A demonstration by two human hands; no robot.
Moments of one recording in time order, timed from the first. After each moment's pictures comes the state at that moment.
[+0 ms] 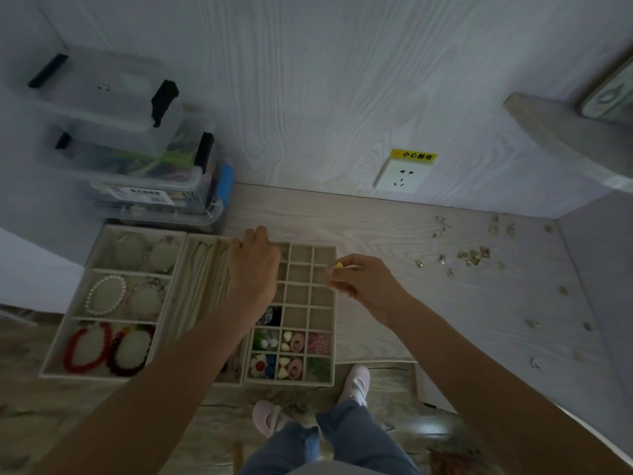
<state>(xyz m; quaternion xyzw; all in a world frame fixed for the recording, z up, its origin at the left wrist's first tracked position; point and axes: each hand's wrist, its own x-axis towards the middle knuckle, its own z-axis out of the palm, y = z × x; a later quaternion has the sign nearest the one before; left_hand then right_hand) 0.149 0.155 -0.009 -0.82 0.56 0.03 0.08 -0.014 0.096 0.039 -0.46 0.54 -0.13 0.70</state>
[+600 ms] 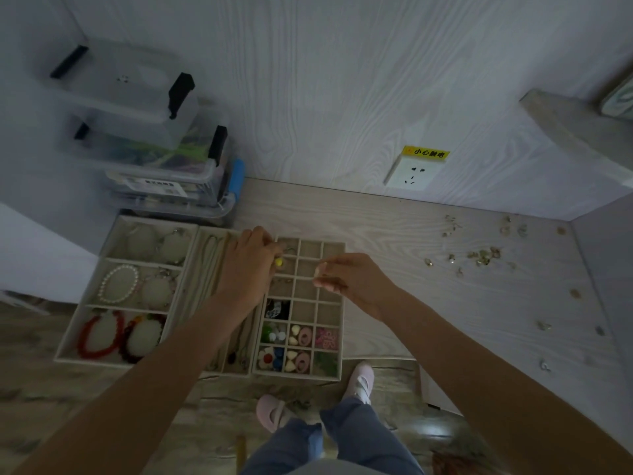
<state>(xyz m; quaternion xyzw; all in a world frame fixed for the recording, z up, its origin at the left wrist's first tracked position) 0.171 0.180 -0.019 -0.79 0.60 0.05 -0.14 0.003 0.099 0.021 -0.45 0.51 -0.10 0.73</state>
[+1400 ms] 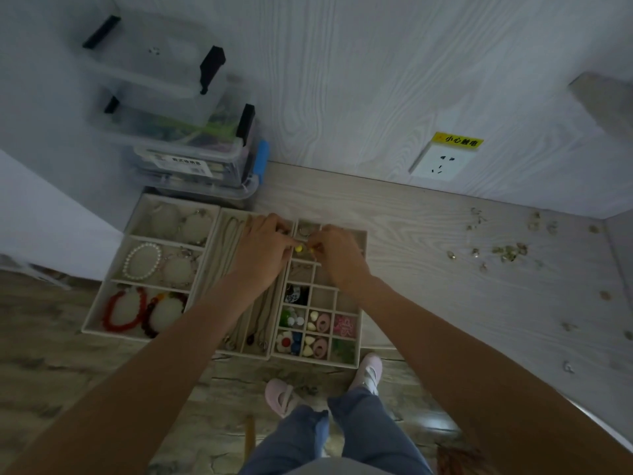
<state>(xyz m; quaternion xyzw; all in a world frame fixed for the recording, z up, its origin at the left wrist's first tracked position) 0.184 0.185 -0.020 -0.79 0.59 0.12 -0.11 0.059 0.102 -0.024 -0.88 0.38 -0.02 0.28</state>
